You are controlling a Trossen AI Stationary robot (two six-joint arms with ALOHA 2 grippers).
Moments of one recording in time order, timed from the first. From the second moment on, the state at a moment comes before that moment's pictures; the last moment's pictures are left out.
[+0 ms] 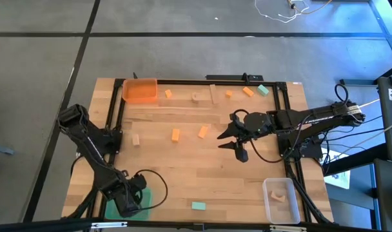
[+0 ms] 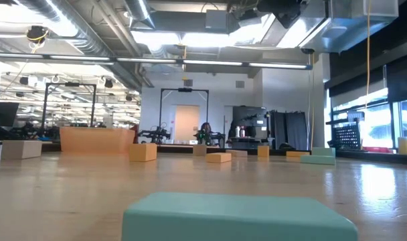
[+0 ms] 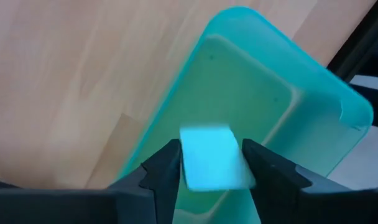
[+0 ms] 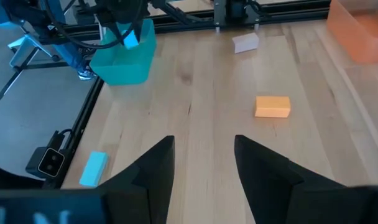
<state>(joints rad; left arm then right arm) -0.94 1.57 1.10 -0.82 -0.02 -1.54 0.16 1.22 1.03 -0.36 -0.02 0.18</state>
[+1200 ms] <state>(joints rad) -0.73 1.44 1.10 -0.94 -0.36 -1.22 -0.04 1.22 1.03 -0.93 0.05 0.78</state>
